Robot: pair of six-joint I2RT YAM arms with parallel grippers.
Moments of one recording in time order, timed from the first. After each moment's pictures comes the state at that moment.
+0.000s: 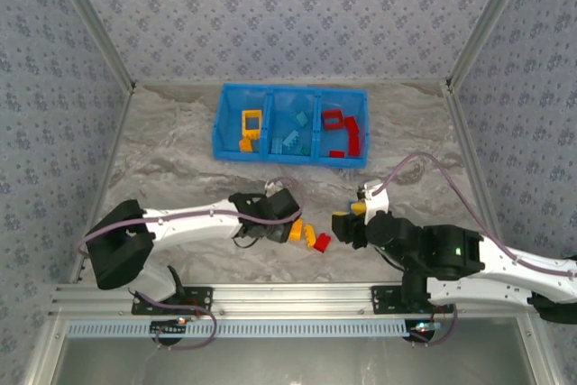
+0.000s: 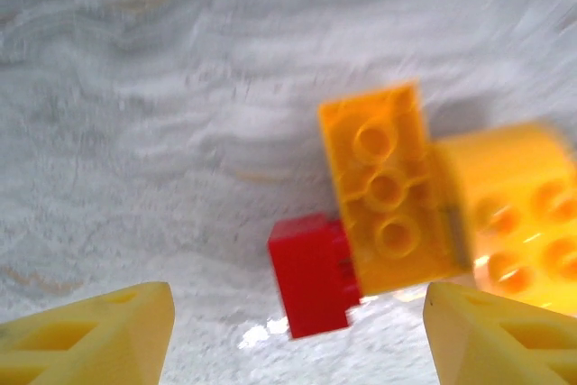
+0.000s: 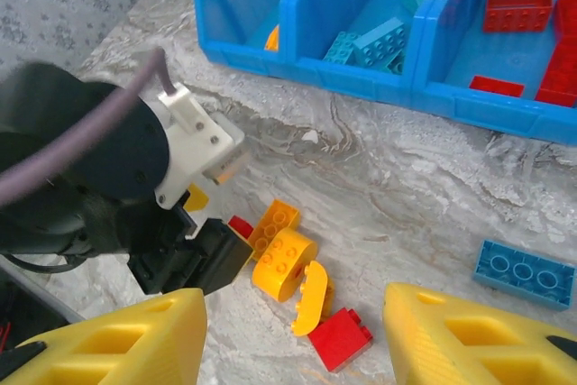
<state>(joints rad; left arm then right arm) -1.07 1.50 0.93 -0.63 -0.27 -0.66 1.34 0.67 0.86 -0.82 0.60 0.73</state>
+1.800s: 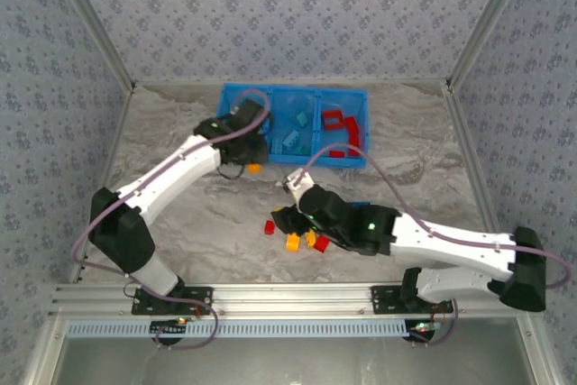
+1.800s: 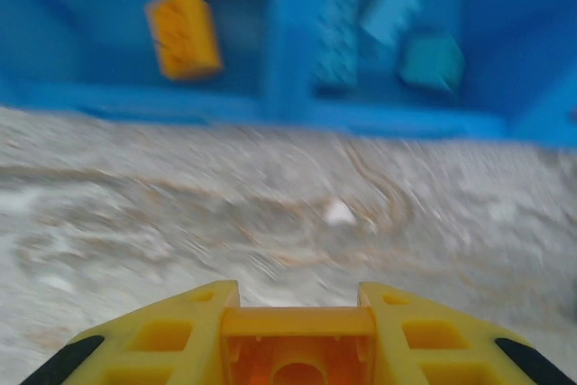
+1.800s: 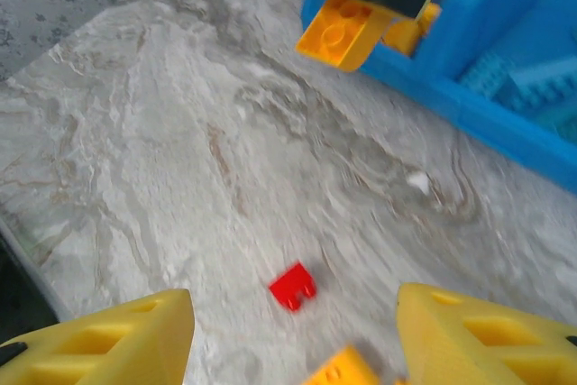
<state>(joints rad) -0.62 1.60 1.45 -0.91 -0.17 -0.60 1.21 1.18 0.93 -0.34 0.33 0.36</state>
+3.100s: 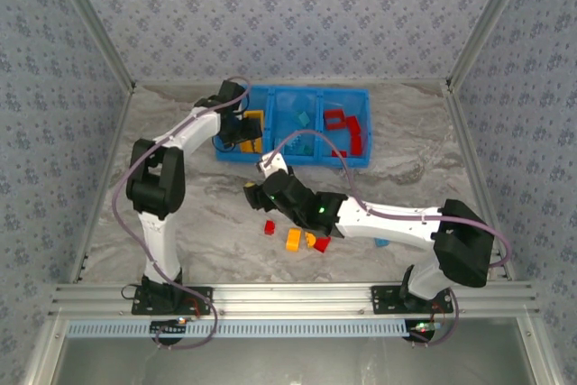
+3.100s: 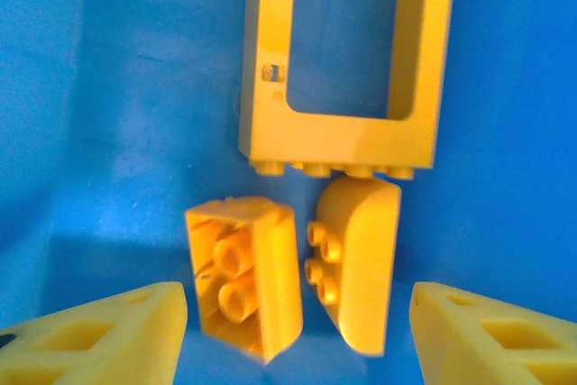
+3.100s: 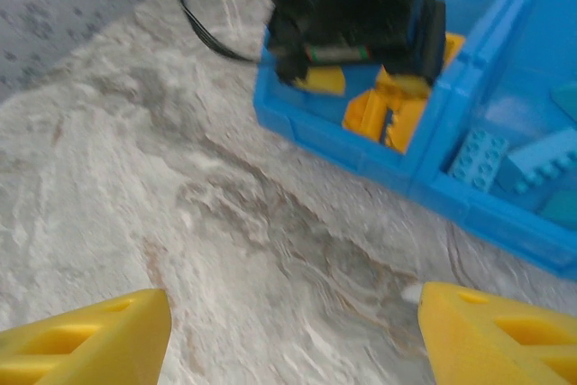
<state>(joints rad) -0.35 2.02 1.63 -0.71 0.10 -0.56 1.14 1.52 1.03 -0.06 0.45 0.38</state>
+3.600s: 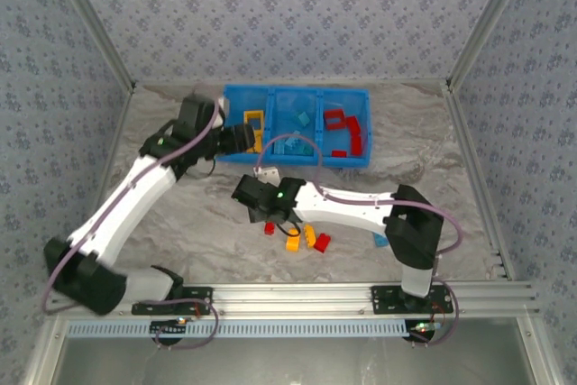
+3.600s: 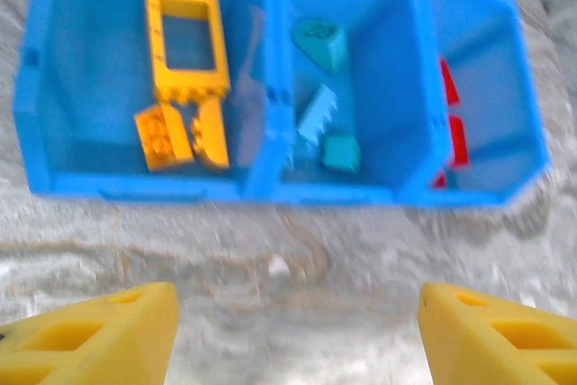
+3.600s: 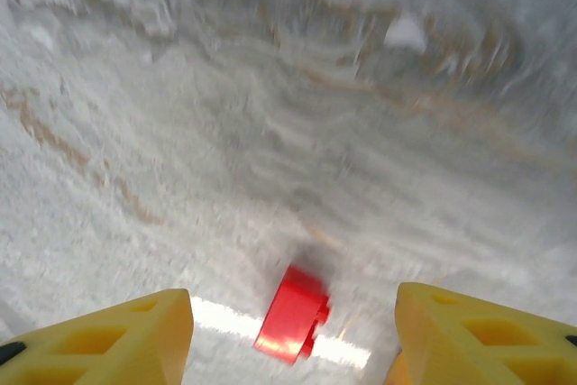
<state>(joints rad) -0.49 1.23 1.22 -0.70 0.08 -0.53 1.16 1.84 1.43 -0.78 0.31 0.89</state>
